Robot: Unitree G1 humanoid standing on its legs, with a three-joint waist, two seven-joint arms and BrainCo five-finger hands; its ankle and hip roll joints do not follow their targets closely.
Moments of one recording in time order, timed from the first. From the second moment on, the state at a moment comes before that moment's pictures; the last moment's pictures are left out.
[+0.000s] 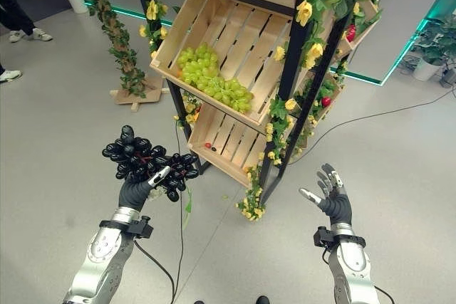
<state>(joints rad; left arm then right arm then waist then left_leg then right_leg) 0.05 0.37 -0.14 -0.09 -0.41 -0.25 -0.04 0.12 -0.29 -0.07 0.14 0.36 -0.26 -0.02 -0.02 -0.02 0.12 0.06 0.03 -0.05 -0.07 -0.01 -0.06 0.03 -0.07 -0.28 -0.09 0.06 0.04</state>
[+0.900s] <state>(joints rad) -0.70 0.46 -0.30 0.61 -0.19 -0.09 0.16 0.05 -0.34 0.09 0.18 0.32 -0.19 0.02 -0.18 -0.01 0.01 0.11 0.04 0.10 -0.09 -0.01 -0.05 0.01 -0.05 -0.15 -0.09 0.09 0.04</state>
